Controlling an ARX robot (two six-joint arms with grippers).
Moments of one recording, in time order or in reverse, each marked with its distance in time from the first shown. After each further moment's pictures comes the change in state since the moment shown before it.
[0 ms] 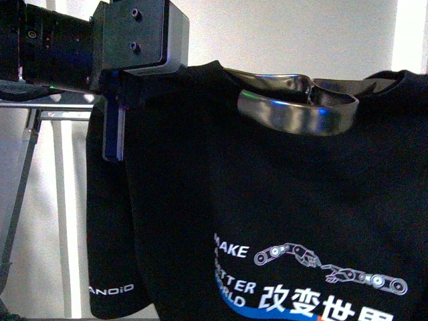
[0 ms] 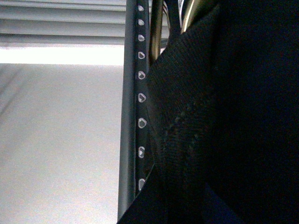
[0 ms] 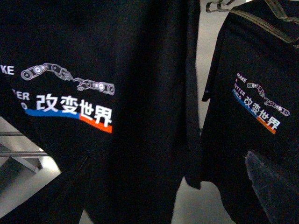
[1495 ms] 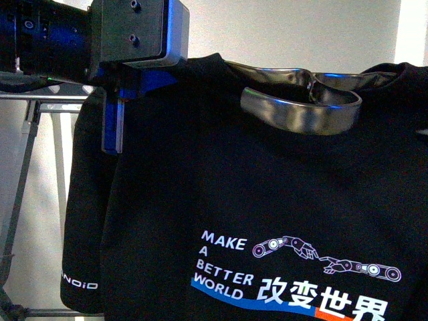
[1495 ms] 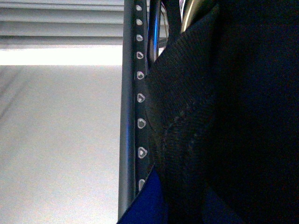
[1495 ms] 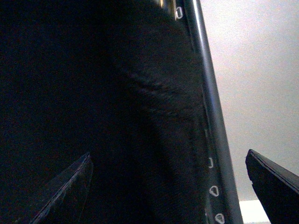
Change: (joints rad) left arm 0.000 0.001 -0.003 0.000 -0.003 0.016; right arm -0.145 1.299 1.018 0.245 -0.626 -1.334
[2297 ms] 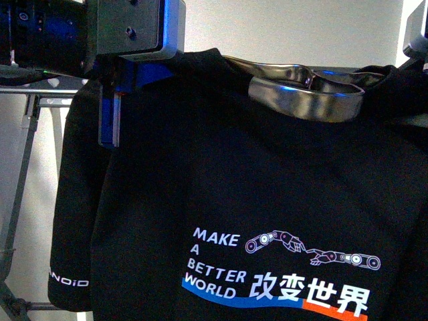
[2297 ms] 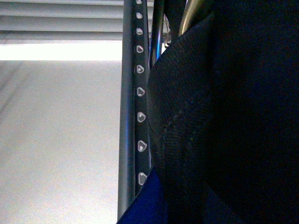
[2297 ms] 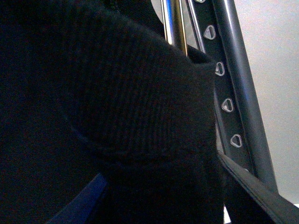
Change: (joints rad) left arm 0.002 0.000 0.000 0.000 -0.005 0.000; right arm 0.066 0.164 0.207 -0.180 0.085 0.048
